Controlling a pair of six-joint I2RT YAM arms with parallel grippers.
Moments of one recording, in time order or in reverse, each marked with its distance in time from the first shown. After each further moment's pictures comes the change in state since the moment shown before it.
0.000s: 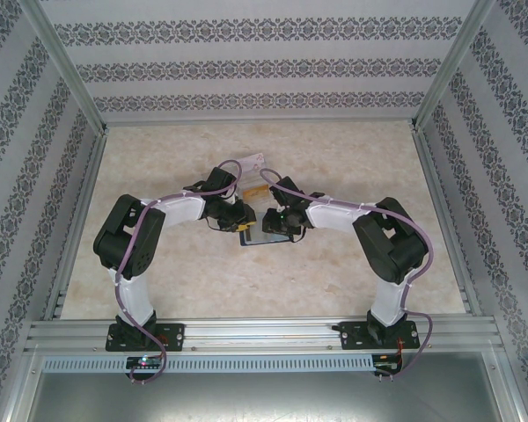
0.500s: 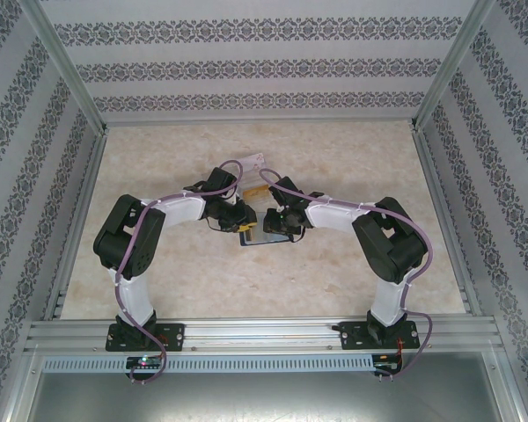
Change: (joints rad) left arm -0.002 0.000 0.000 0.000 0.028 0.011; right arm 0.000 0.004 0.005 -0.009 0.013 0.001
